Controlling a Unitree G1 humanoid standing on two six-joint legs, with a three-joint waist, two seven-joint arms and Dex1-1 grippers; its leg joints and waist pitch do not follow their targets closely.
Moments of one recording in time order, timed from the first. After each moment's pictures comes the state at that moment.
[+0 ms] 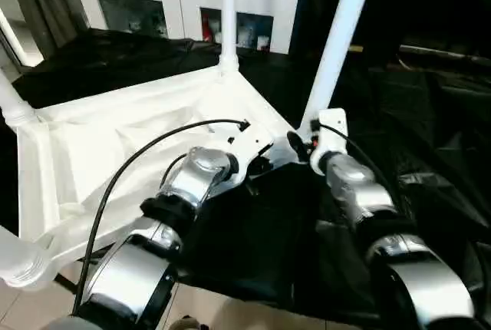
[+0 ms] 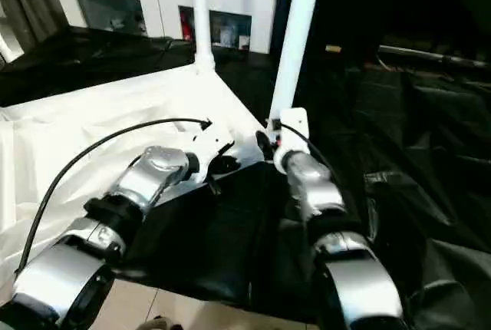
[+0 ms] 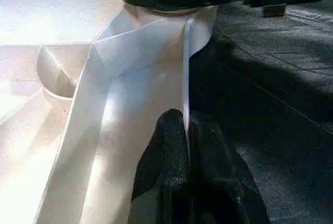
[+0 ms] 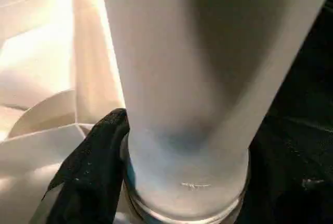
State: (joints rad) left arm -0.82 0.06 -0.24 0.88 0.14 0.21 -0.68; right arm -0.76 -0.06 -0.05 1.00 0.11 0.04 0.13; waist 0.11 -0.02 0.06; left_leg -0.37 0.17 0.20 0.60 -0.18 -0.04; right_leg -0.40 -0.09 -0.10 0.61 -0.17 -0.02
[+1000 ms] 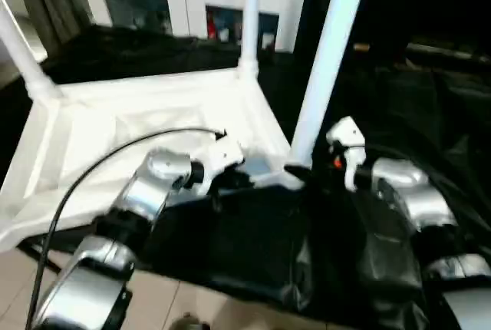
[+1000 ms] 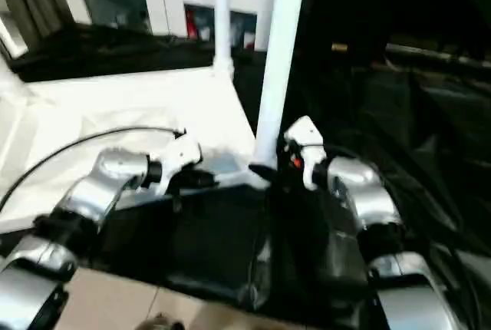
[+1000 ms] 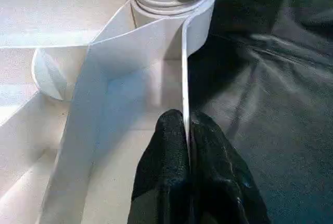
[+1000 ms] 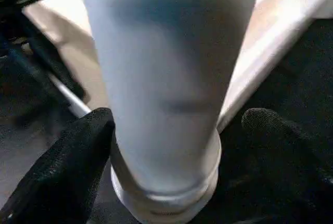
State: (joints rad) left arm -0.64 0.29 -0.27 0.61 0.09 0.10 -1.12; right arm -0.57 -0.39 0.11 0.63 0.16 0.11 0.99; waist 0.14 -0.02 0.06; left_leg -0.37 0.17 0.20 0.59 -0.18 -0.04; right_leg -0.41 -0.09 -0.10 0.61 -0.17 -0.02
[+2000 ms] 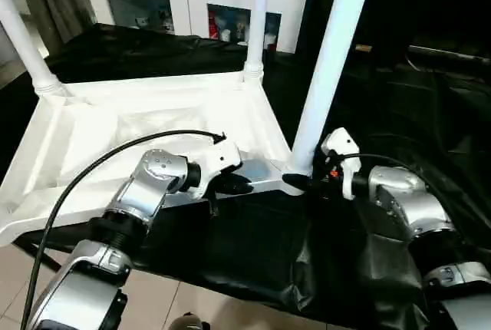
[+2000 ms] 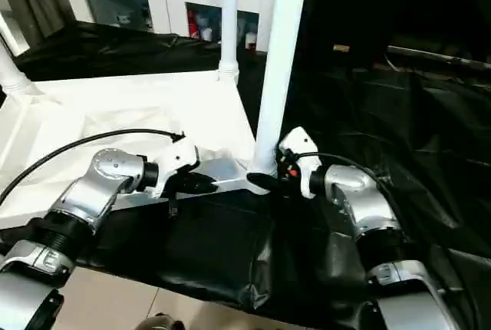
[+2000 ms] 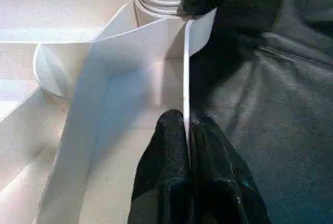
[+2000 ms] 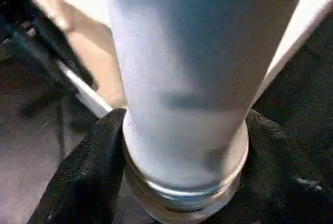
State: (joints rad) left arm -0.65 0.28 -0.27 0.63 0.10 0.13 -1.05; right arm -0.55 -0.31 0.09 0.67 0.14 0.10 0.87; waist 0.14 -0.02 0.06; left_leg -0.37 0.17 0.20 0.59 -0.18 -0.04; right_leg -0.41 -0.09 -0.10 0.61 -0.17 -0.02
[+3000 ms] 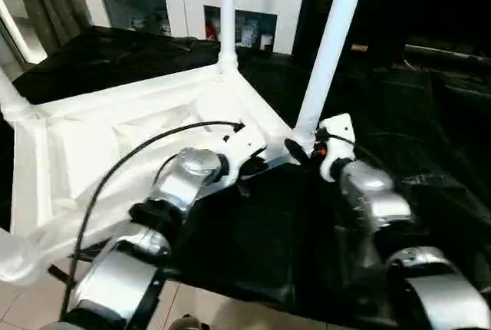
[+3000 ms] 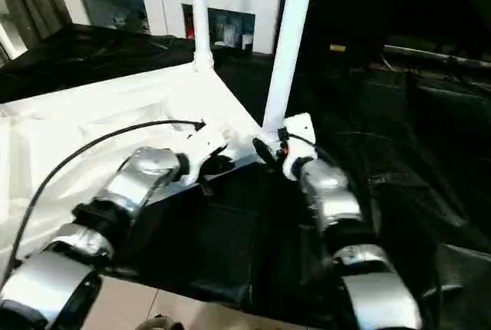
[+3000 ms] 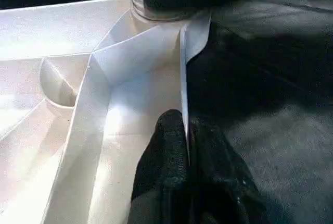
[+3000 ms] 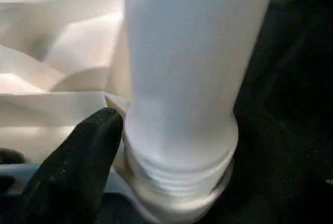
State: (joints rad) left arm -0.75 0.15 -0.25 0.81 0.15 0.11 -0.80; right arm -0.65 -0.23 0.01 0.85 0.12 -0.03 0.53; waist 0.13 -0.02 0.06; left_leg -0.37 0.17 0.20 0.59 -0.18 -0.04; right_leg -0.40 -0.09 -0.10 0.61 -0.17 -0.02
